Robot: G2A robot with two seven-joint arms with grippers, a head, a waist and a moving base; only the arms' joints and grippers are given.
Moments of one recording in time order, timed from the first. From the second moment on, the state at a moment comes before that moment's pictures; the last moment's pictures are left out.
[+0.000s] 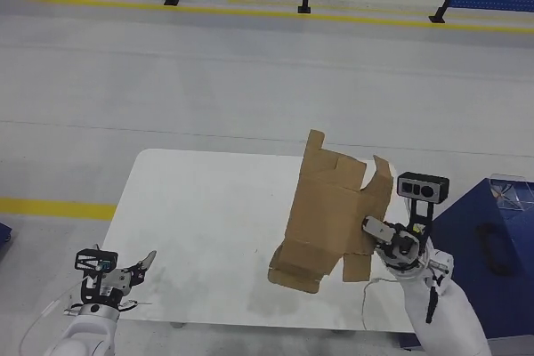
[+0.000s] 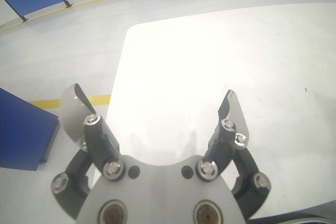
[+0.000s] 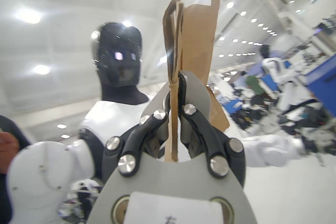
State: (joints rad) left arm 1.73 -1.15 -1.60 -1.80 1.33 0.00 0.00; right arm -1.25 -1.14 1.41 -1.80 0.90 -0.70 1.12
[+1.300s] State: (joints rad) left arm 1.73 -1.15 -1.60 -1.80 1.33 0.00 0.00; right arm -1.27 -1.12 1.73 -2.35 -1.55 -1.00 0.01
